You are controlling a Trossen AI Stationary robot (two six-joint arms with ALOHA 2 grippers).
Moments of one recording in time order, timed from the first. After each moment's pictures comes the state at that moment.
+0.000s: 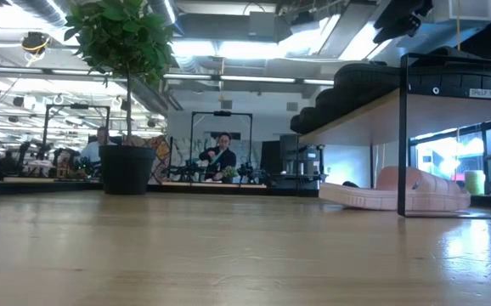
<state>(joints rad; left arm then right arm) -0.83 1.70 1.36 -1.17 0.12 -1.72 -0.64 0.93 1.27 -1.00 -0.22 -0.16</state>
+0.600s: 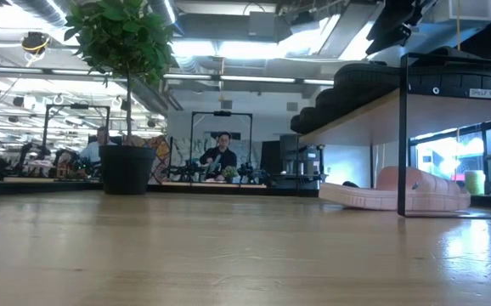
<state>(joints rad) -0.83 1.86 1.36 -1.26 0.20 -1.80 -0.64 1.01 1.27 -1.00 -0.22 -0.16</state>
